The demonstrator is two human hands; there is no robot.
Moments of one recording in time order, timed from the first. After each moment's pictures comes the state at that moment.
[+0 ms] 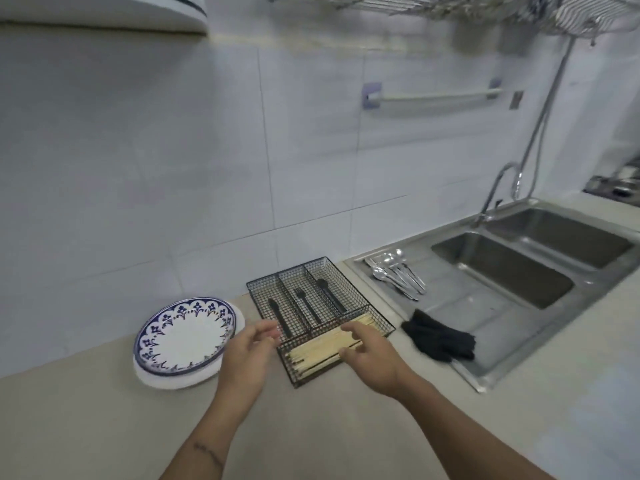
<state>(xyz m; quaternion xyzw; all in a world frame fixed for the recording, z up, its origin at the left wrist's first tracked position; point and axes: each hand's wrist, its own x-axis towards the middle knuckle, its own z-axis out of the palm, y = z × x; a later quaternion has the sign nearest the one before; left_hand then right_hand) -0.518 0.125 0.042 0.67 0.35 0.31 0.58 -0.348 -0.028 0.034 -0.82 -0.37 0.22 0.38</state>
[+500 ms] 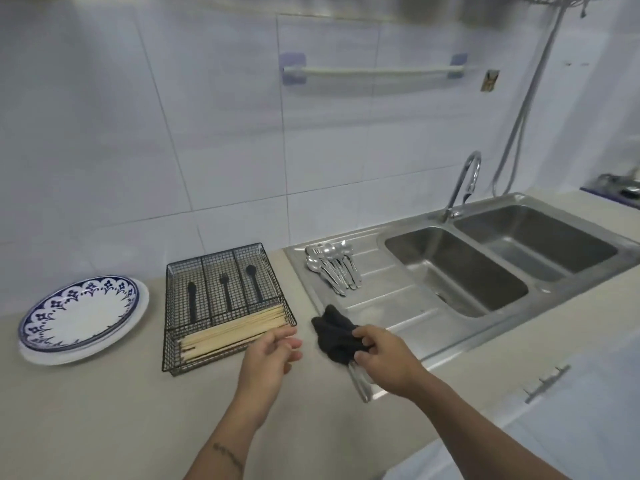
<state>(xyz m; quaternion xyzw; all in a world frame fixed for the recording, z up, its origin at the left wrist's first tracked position) -0.333 -0.068 0.016 0.60 0.41 0.26 0.63 -0.154 -0.200 0.010 -0.83 -0.36 0.24 0.35</state>
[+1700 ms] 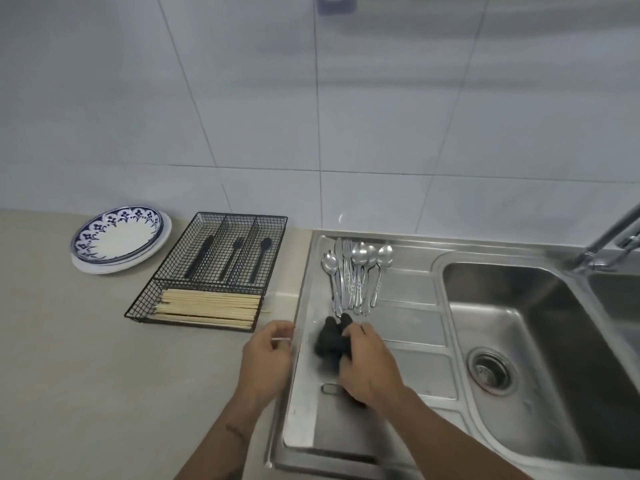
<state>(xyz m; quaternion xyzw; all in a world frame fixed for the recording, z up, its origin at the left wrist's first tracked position) -0.153 -0.079 -0.043 0.56 0.62 0.35 0.43 0.028 -0.121 -0.042 -0.74 -0.61 0.23 0.18</state>
